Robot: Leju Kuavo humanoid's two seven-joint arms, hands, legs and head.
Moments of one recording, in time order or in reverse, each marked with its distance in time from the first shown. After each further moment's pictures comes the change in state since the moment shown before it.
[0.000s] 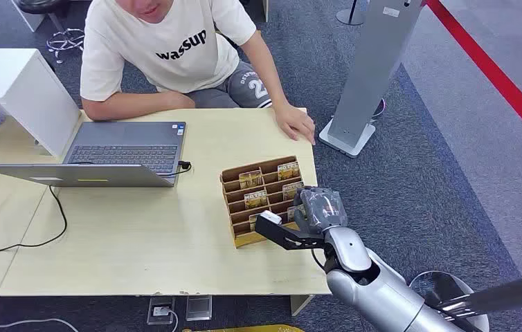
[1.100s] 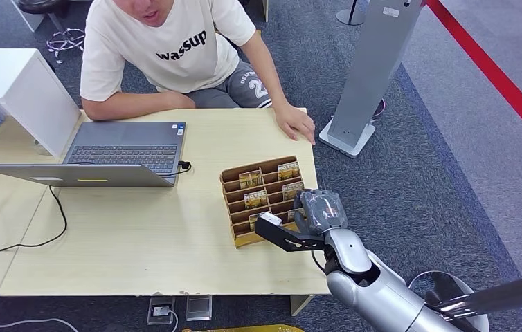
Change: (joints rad) left arm 0.000 0.003 0.000 0.000 0.001 -0.001 -0.001; right arm 0.007 -0.002 0.000 0.000 -0.004 0.000 -0.006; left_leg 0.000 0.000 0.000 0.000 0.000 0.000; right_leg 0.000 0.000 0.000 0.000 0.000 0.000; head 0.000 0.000
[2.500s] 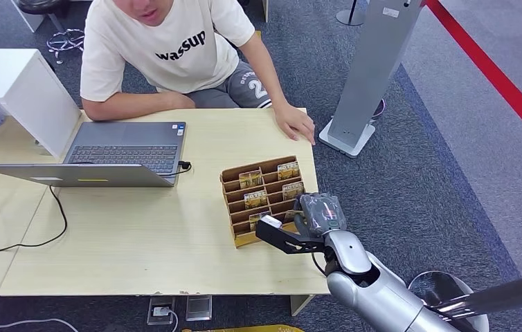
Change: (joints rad) left arm 0.000 0.000 0.000 0.000 0.003 0.012 0.003; right arm 0.004 0.002 0.002 0.027 -0.018 0.005 -0.021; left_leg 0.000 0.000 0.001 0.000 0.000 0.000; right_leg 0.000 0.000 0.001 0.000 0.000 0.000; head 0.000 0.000
